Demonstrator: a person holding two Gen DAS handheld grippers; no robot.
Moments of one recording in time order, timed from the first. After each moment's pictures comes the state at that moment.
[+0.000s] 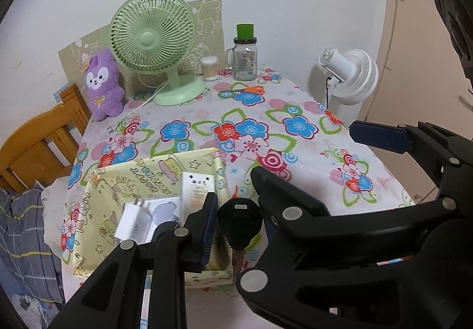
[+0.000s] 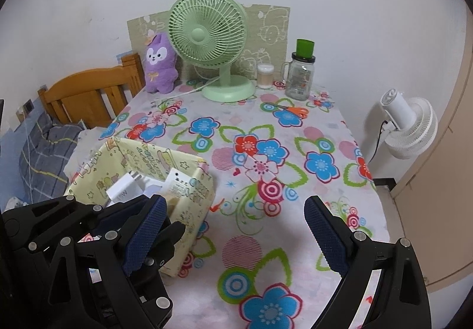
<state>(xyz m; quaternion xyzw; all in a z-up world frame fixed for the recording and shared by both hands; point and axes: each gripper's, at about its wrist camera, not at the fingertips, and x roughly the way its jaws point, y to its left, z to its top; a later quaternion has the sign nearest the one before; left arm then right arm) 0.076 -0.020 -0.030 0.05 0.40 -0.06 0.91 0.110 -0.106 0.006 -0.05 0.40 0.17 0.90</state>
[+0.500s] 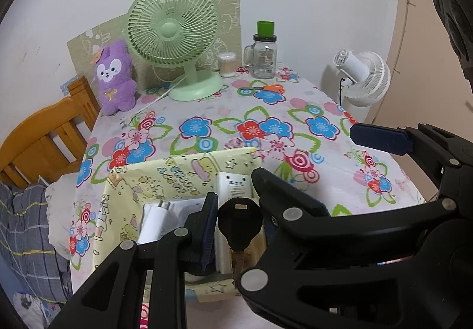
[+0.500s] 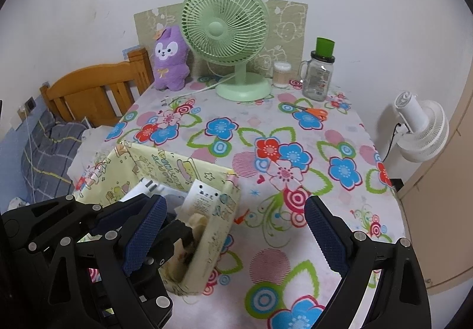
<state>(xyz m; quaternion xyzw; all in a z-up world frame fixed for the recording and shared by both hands) 0.089 0.022 -0.035 0.04 0.41 -0.05 0.91 0.126 -0.062 0.001 -0.05 0.41 0.18 0.89</state>
